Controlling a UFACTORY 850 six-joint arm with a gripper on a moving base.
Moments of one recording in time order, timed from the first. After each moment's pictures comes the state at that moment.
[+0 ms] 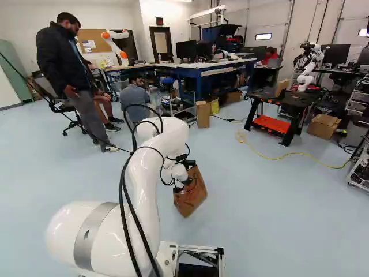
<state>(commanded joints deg) -2.3 -84.9 -85.5 -0.3 26.2 0.0</state>
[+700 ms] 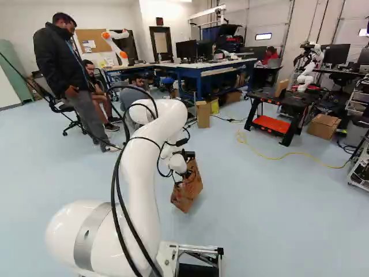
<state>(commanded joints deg) -2.2 -70.5 -71.6 -0.3 26.4 0.0</state>
